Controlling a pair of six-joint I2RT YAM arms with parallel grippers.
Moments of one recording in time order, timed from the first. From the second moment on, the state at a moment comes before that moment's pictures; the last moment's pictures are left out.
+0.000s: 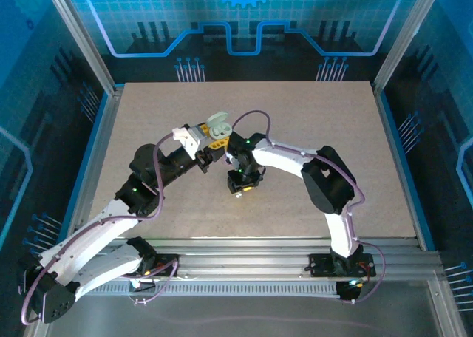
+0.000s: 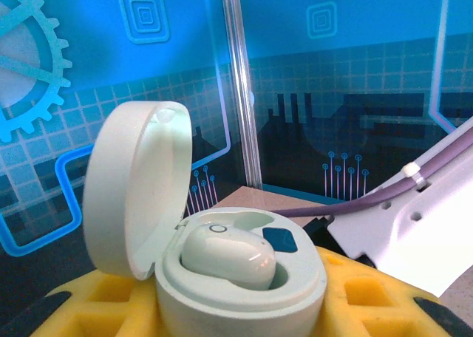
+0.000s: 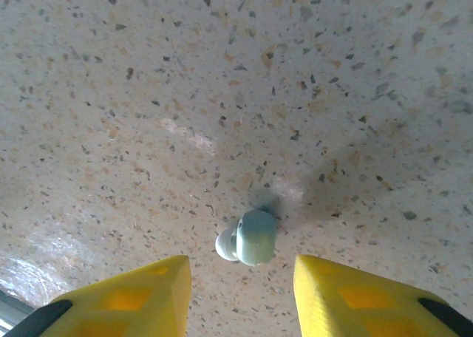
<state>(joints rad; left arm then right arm) -0.60 0.91 0.74 0.29 0.23 0.10 0.78 2.05 1.52 -0.95 -0.24 0.40</state>
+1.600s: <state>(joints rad) -0.60 0.92 0.74 0.30 0.23 0.10 0.82 2.10 1.59 -0.90 -0.38 0.40</state>
